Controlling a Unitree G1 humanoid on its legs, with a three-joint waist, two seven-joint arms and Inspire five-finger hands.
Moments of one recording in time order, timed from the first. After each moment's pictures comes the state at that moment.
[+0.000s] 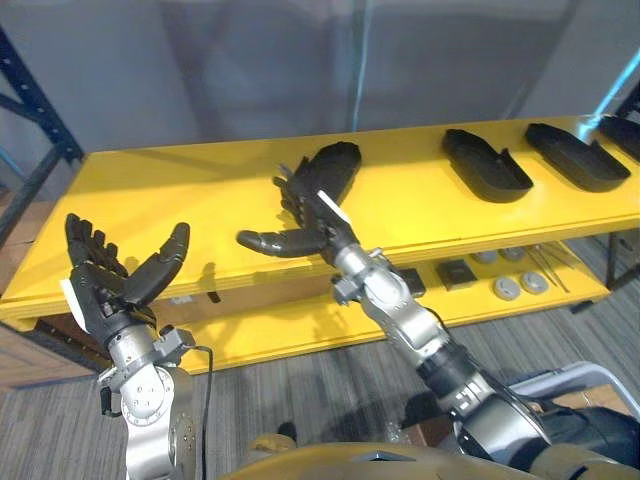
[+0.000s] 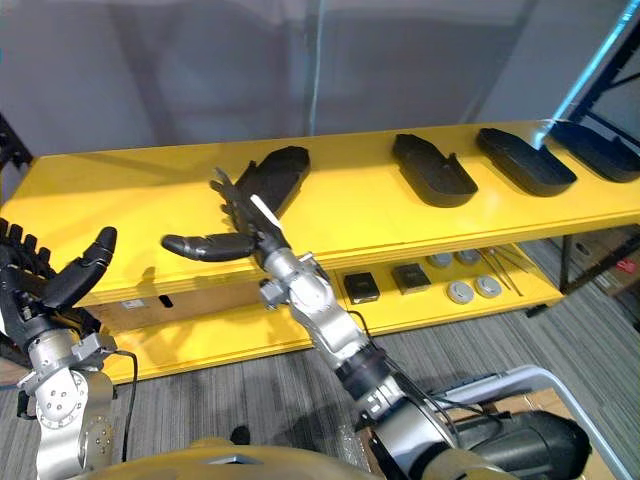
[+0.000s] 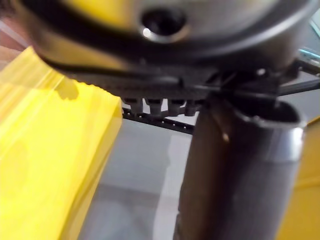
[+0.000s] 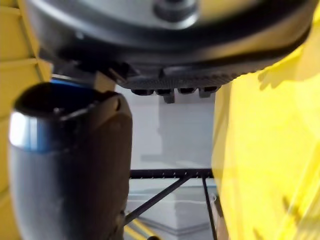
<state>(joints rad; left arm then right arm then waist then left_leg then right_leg) 0.33 0.01 0.19 -0.35 -0.26 -0.22 0.33 -0.48 -0.03 0.56 0.29 0.37 -0.08 0.00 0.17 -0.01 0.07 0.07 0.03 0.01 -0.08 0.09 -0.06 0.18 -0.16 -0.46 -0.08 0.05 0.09</state>
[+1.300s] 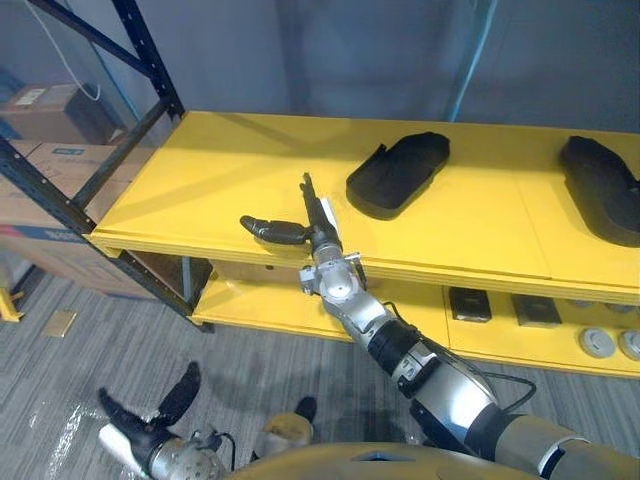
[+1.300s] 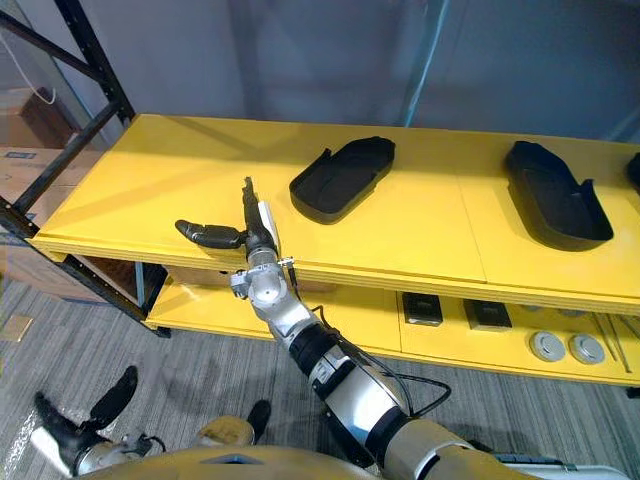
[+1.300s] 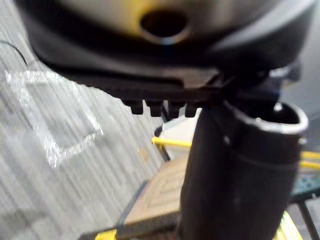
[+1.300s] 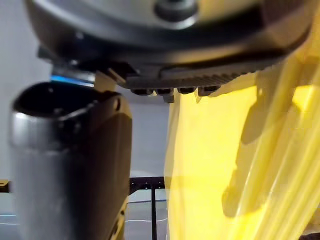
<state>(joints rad) 0.50 -0.11 0.21 0.30 -0.07 -0.32 0.82 -0.63 0.13 0.56 0.71 0.17 -0.11 -0.45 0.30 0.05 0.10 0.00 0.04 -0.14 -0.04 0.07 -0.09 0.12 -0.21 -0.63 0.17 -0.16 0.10</state>
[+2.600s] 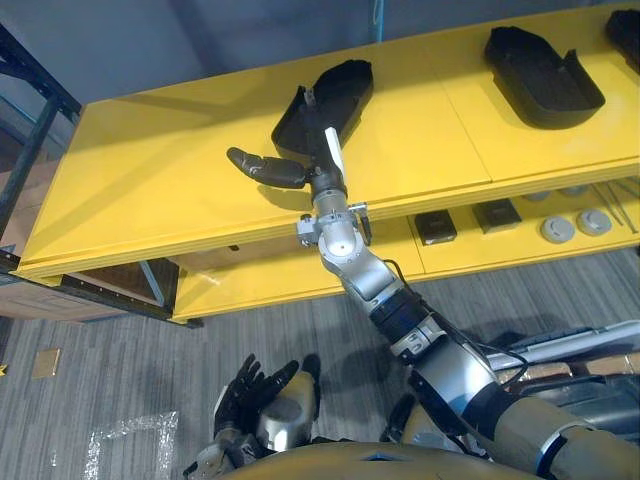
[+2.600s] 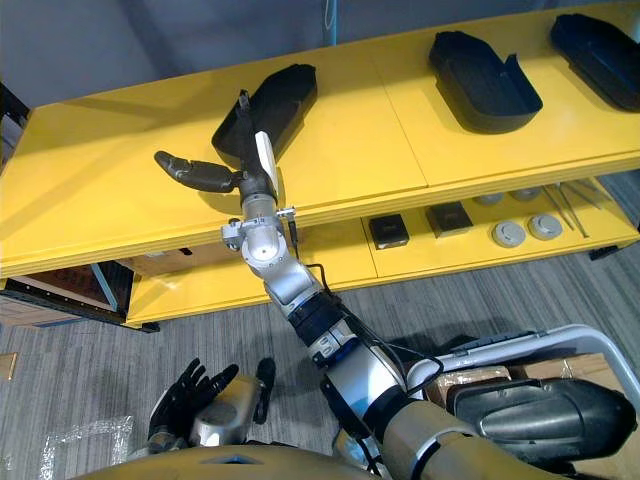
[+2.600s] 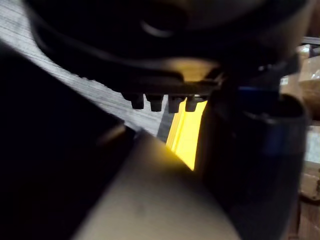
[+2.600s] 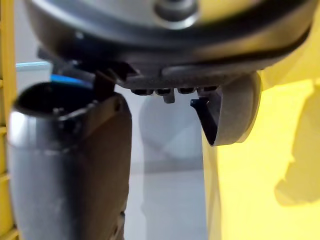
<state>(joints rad) 0.35 0.10 -0.15 0.63 -0.58 -0.23 -0.05 -0.75 0.12 0.45 0.45 0.05 0.00 -0.47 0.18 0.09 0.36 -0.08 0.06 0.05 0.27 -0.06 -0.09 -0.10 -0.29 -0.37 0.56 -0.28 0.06</state>
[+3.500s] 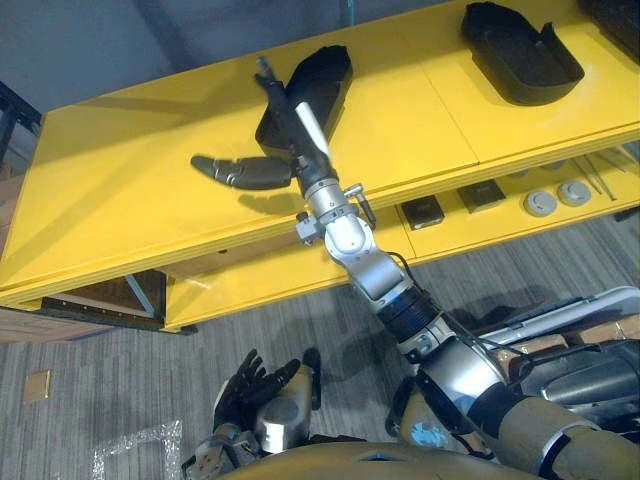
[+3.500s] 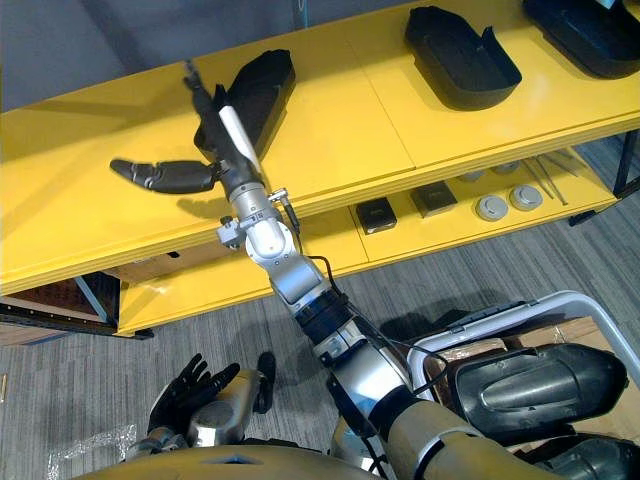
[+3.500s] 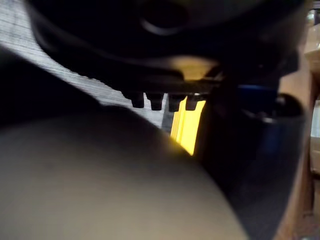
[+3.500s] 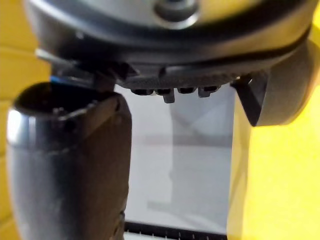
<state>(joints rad) 0.33 0.15 -0.20 0.62 -0.58 -0.21 -0.04 -0.75 0.07 0.50 0.36 -0.02 -0.12 -0.11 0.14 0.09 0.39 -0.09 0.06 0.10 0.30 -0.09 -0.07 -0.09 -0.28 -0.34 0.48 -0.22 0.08</state>
